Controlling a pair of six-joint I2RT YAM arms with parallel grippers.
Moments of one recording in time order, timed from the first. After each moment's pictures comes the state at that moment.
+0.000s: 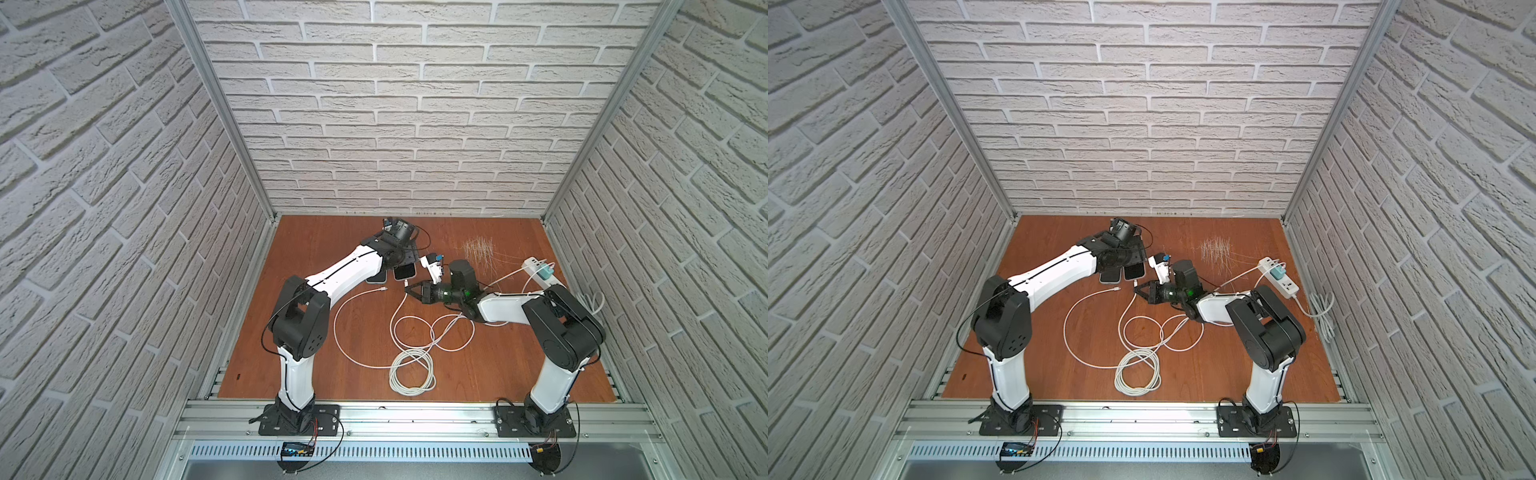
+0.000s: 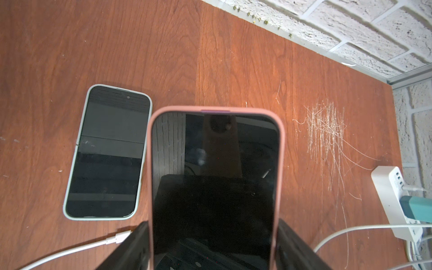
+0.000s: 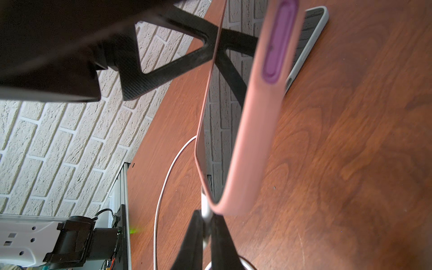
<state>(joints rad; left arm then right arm) -0.58 1.91 1.59 -0.55 -0.14 -0.72 0.56 1.81 0.82 0.55 -0.65 0.60</state>
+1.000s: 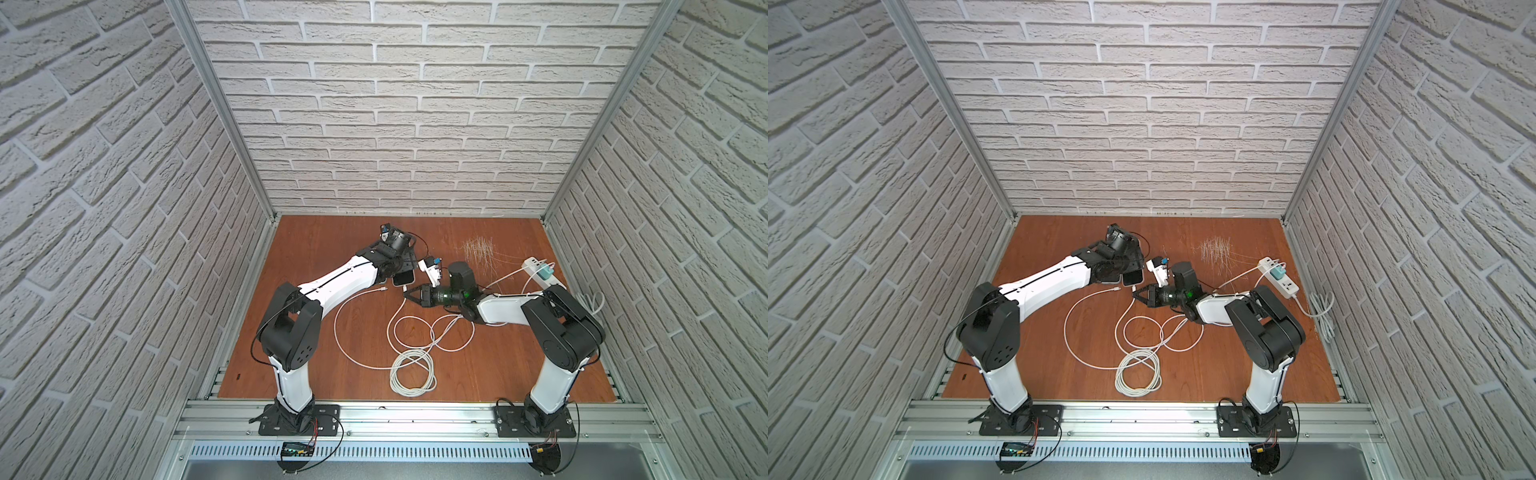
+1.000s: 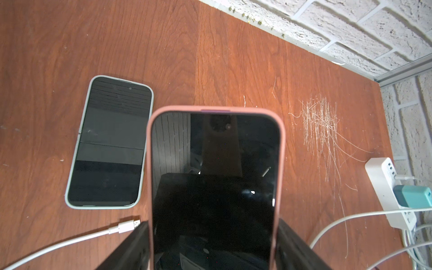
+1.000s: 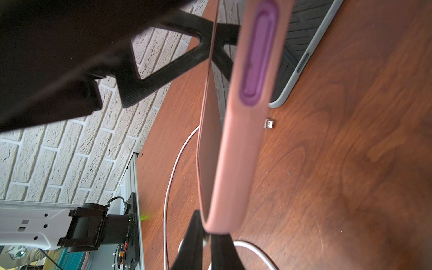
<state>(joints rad) -0.61 1.80 1.40 -0.43 -0.14 -0.72 0.56 1.81 0.81 0.54 -0.70 0.62</state>
